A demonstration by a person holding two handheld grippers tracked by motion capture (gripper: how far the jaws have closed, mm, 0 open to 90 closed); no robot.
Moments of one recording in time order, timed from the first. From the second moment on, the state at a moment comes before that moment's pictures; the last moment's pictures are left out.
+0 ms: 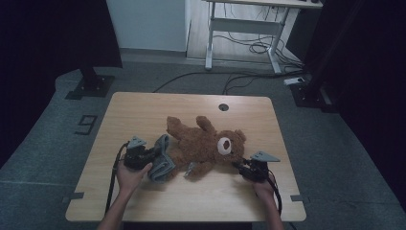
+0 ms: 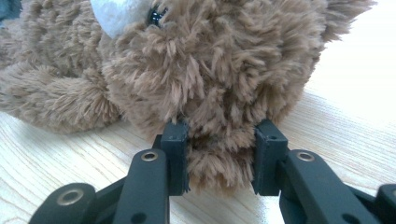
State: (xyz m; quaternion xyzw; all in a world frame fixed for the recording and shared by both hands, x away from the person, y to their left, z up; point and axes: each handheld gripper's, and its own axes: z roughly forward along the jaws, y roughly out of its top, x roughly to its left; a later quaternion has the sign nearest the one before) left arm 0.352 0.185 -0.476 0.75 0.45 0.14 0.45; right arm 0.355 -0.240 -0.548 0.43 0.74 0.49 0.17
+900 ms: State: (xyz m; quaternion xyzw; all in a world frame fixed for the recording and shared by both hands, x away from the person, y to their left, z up) left arm 0.358 -0.017 -0.510 0.84 0.33 0.06 0.42; right arm 0.354 -0.240 -0.547 0.43 0.74 0.49 0.17
